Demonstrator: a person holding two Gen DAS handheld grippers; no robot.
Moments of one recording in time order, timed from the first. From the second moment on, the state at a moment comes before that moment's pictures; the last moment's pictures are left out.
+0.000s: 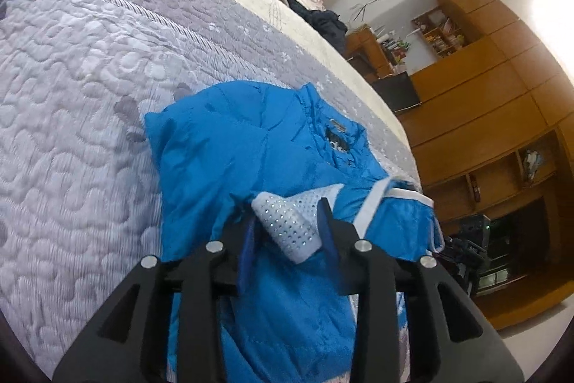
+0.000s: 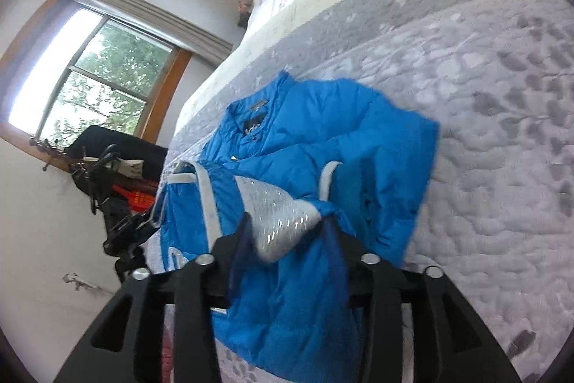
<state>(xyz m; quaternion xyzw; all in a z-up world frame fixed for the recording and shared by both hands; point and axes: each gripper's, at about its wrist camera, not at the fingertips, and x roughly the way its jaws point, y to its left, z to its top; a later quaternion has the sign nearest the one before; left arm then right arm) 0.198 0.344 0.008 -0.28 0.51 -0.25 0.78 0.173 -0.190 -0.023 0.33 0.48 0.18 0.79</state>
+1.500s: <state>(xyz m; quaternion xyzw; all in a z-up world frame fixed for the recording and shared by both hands) 0.147 0.285 0.049 0.04 0.38 -0.22 0.90 0.175 -0.118 0.003 0.10 0.44 0.15 0.88</state>
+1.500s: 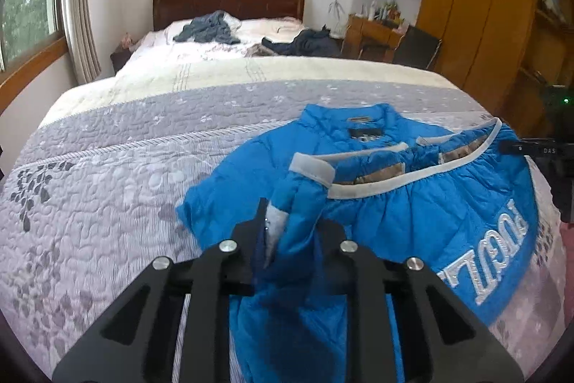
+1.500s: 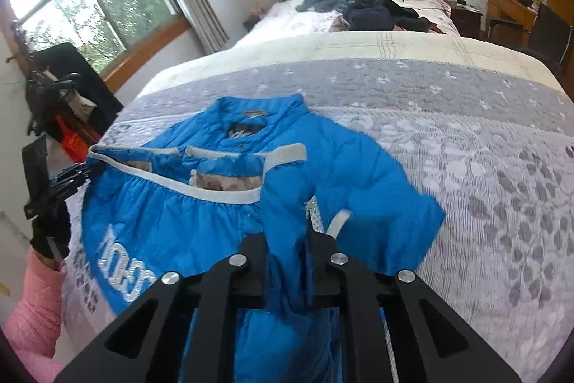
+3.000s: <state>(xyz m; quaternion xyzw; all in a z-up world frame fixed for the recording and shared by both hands) 0.316 0.250 0.017 -0.03 0.45 -0.13 0.88 0.301 -0.155 -0.001 0.19 0.47 0.06 0.86</state>
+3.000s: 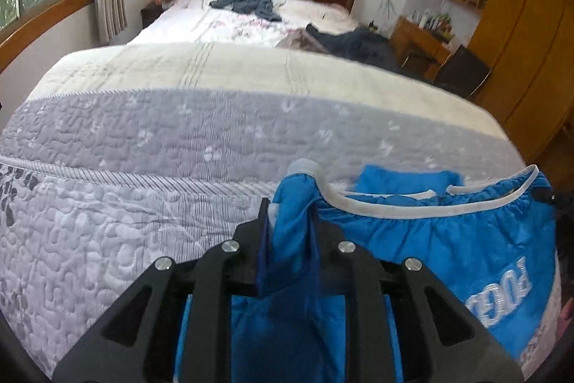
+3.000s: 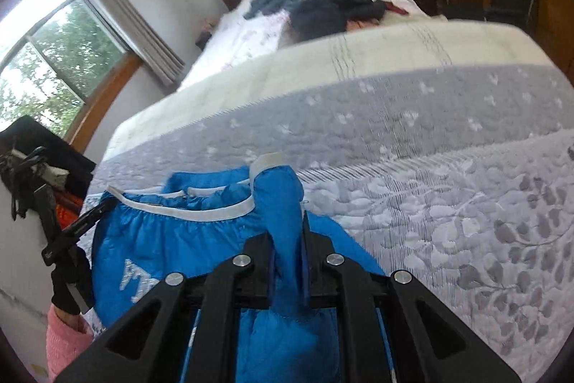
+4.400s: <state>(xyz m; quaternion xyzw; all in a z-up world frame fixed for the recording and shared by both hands) 0.113 0.325 0.006 -0.08 0.47 -0.17 0.86 0.126 -0.148 -0.038 0.17 0.49 0.11 0.85</state>
